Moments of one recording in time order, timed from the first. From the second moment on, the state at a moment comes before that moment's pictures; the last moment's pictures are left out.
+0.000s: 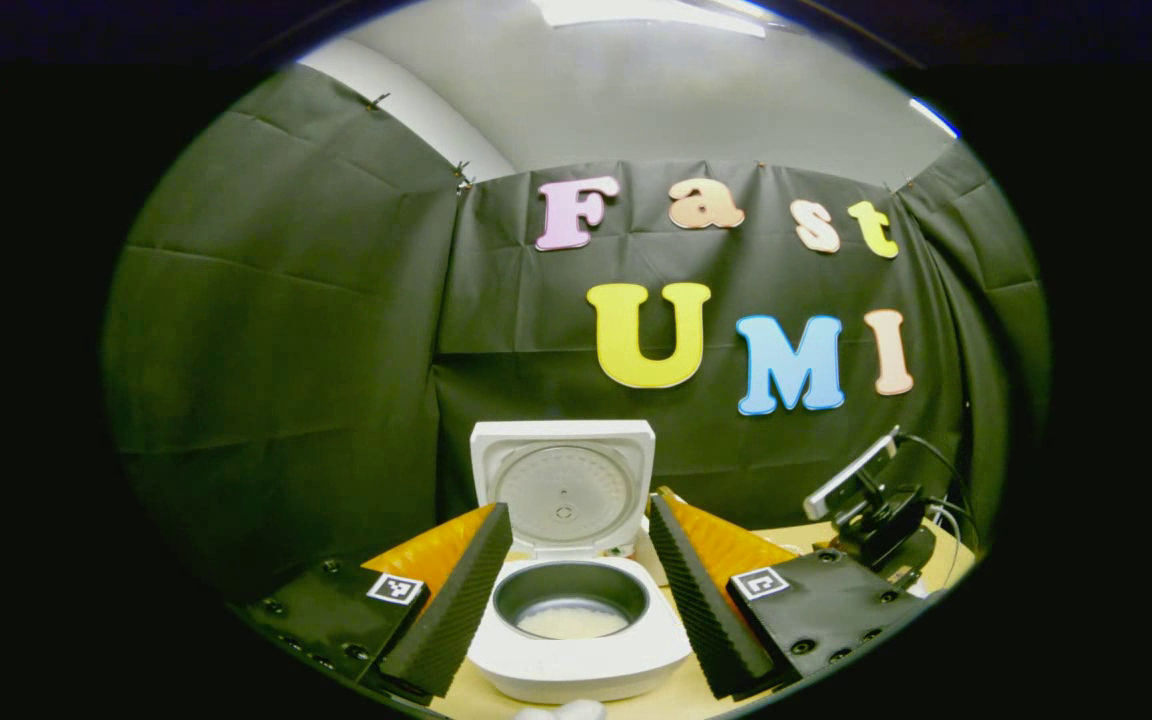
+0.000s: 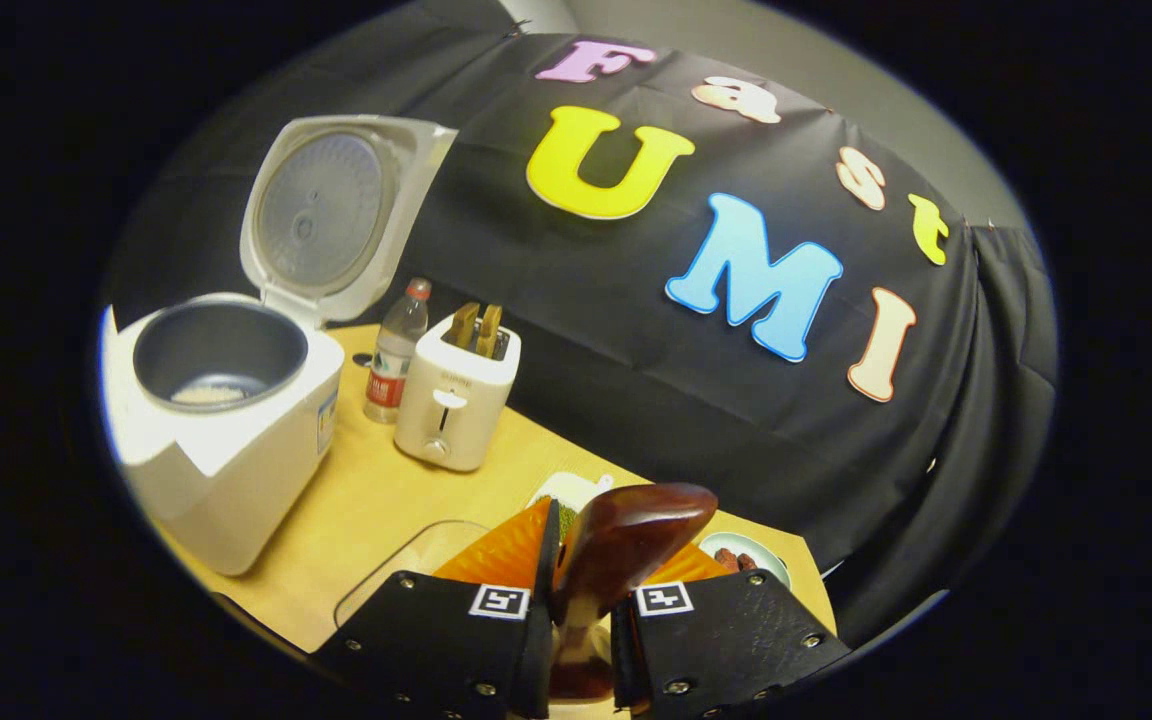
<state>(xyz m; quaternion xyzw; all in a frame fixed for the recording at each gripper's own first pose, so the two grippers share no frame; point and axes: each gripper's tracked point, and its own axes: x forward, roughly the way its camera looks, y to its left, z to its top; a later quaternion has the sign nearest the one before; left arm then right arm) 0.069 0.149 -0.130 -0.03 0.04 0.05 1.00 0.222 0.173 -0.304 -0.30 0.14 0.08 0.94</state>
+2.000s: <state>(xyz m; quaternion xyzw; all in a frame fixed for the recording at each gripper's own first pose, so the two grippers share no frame) 0.077 0.164 -0.123 -0.01 0.04 0.05 1.00 0.204 0.164 -0.354 0.44 0.26 0.05 0.86</state>
